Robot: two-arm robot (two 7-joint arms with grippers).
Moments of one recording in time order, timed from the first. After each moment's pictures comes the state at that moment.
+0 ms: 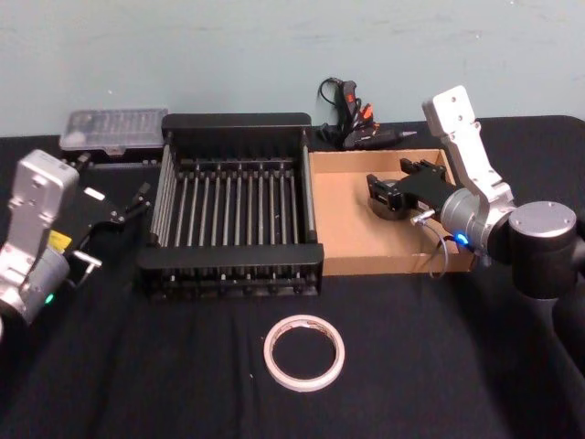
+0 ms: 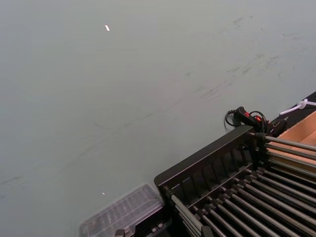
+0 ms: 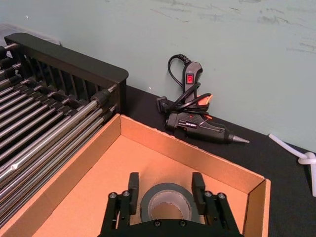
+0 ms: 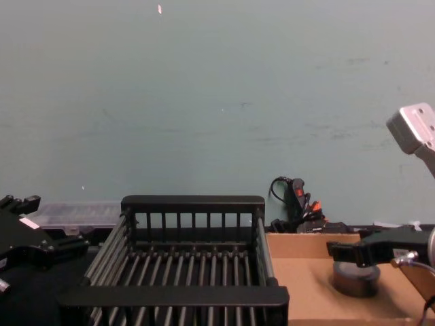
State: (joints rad) left arm -0.20 0.60 0.45 -1.41 -0.25 -0.12 0.03; right arm 0.44 0.25 -0.33 -1.17 0.14 0.28 0.26
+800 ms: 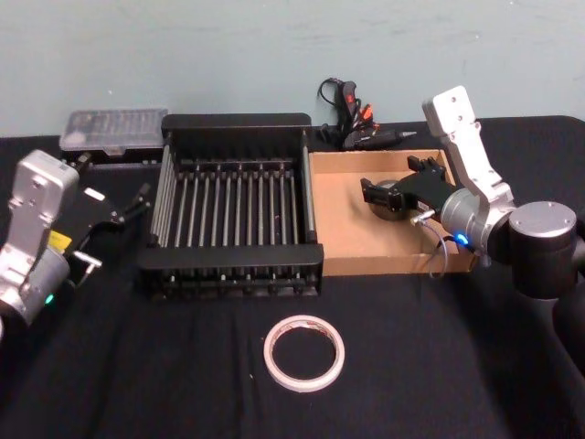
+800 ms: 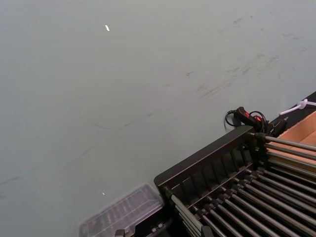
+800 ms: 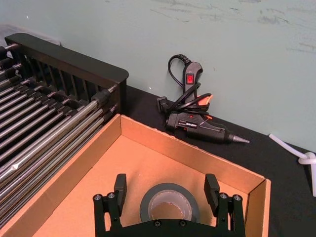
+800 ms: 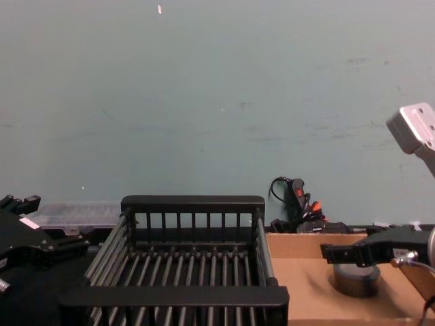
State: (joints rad) left arm -0.20 0.60 0.45 -1.41 -0.25 -0.12 0.03; right arm 0.44 0.25 -0.33 -1.17 0.14 0.28 0.26
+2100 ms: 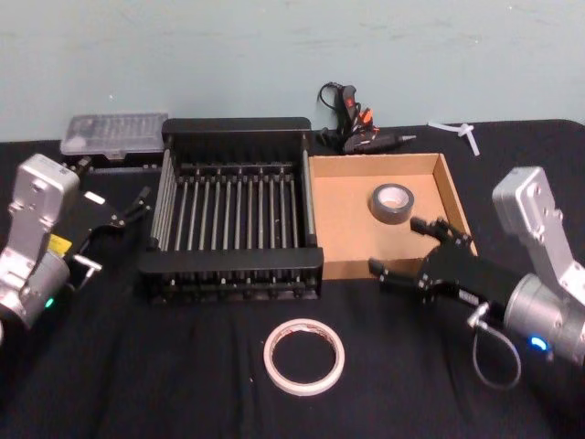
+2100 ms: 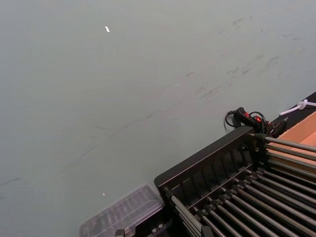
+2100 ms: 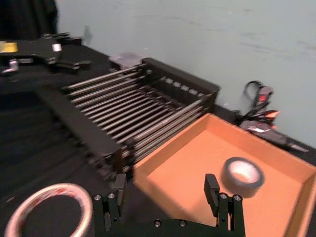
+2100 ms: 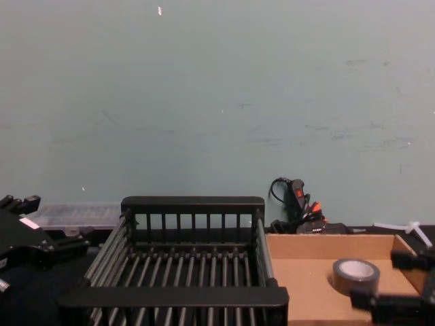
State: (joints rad) left arm -0.20 0.60 0.45 -1.41 -0.25 -0.12 0.03; right arm 0.00 0.52 -0.26 -1.69 0.30 0.16 0.47
